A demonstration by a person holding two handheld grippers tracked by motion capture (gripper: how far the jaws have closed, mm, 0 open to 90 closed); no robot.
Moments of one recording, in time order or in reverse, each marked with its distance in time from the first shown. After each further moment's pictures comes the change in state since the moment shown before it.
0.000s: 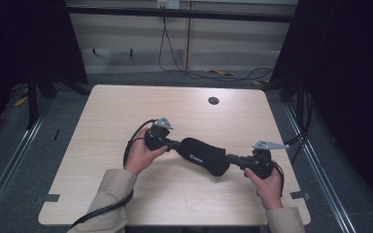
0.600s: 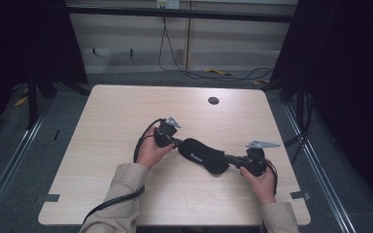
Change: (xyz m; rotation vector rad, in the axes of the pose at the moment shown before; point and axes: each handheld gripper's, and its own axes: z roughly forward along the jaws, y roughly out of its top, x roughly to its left) left arm 0.012 0.003 0.042 0.082 0.084 -0.022; right arm -0.017 -0.011 0.026 0.068 -0.058 0.016
